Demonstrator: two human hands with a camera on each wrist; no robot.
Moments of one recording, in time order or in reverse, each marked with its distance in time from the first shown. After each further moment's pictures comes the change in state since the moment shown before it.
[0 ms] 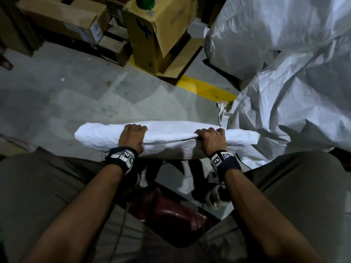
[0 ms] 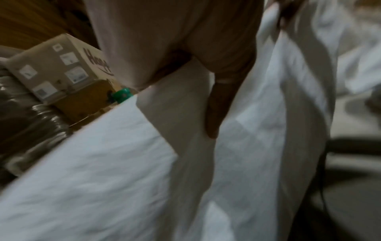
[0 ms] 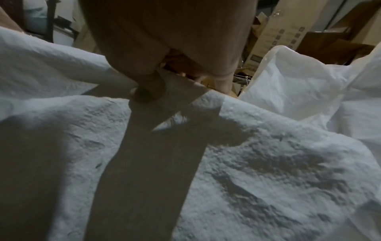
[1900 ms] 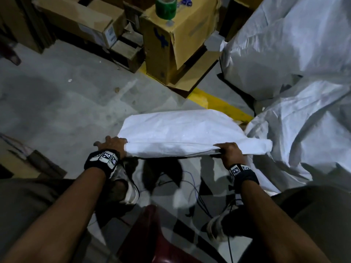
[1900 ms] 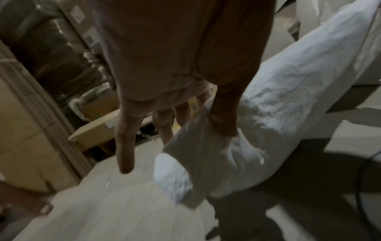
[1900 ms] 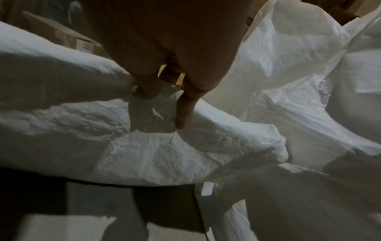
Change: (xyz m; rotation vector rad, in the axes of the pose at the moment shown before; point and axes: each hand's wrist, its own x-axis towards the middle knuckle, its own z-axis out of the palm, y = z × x) left_hand 0.050 -0.094 0.026 -0.216 -0.496 -0.456; right_hand 0.077 0.079 0.053 0.329 -0.119 0.141
